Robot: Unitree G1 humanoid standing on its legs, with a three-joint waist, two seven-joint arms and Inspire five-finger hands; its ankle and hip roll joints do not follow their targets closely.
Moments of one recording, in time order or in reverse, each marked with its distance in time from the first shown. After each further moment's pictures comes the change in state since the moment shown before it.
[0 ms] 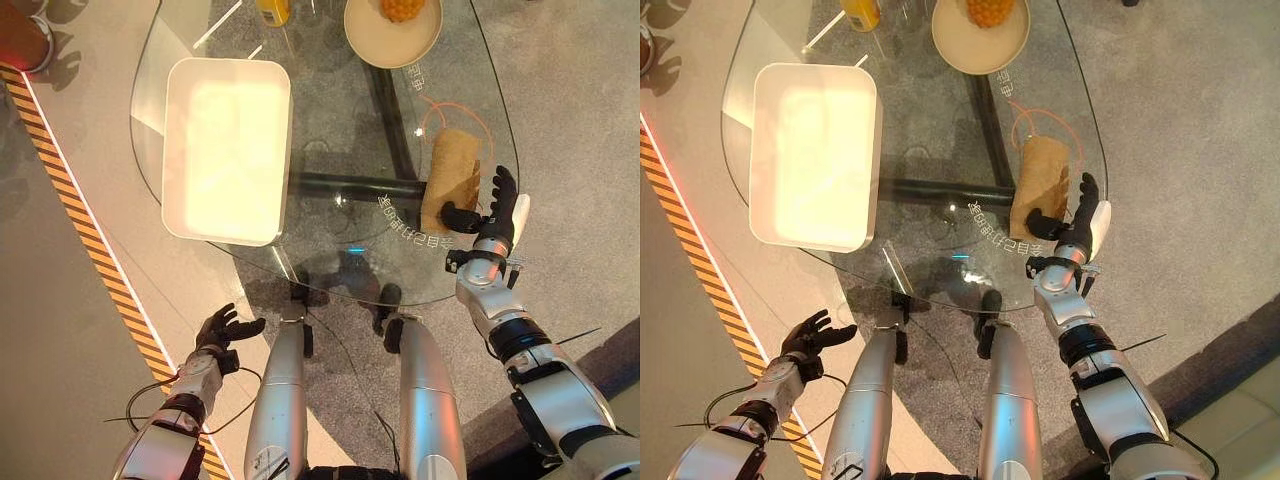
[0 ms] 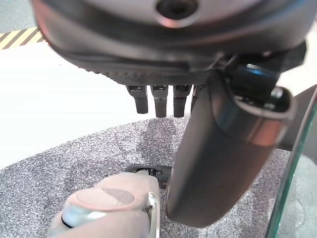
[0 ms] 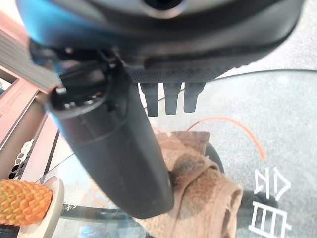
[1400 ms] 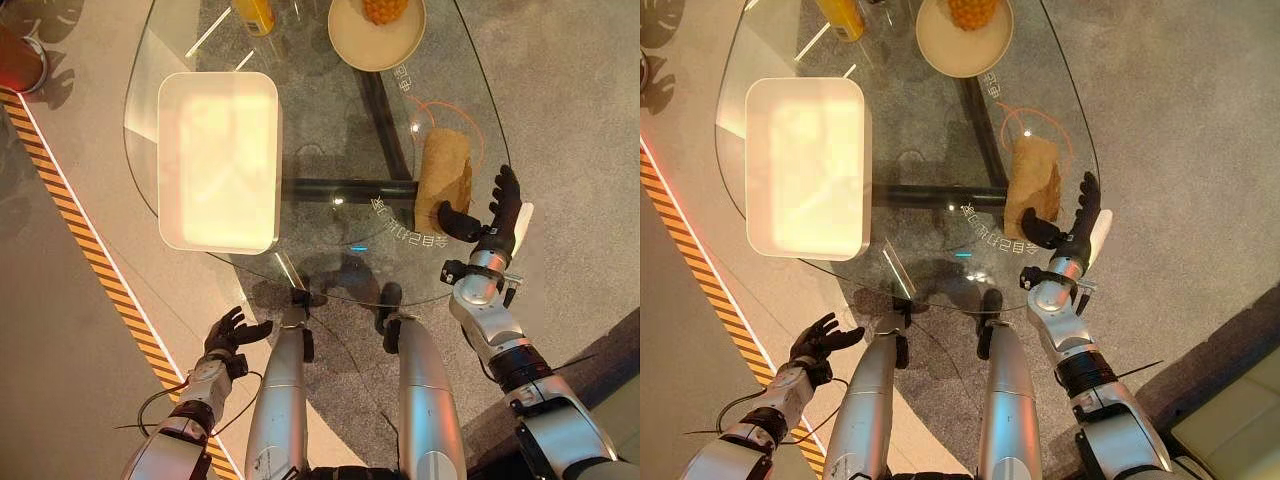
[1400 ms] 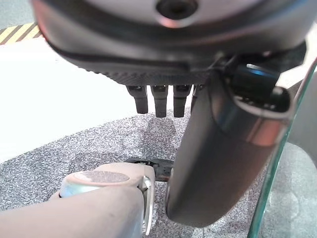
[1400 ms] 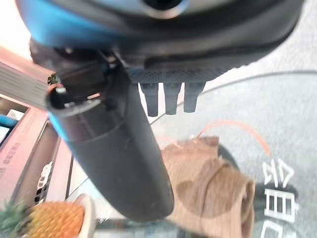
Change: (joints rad) left arm 0.039 -0.036 0.005 -0.040 -0.013 -0.017 0.024; right arm 0.186 0.026 -0.026 -0.324 -0.028 -0.017 -0.067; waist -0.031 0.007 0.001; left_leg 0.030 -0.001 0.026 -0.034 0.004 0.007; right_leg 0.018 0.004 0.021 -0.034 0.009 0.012
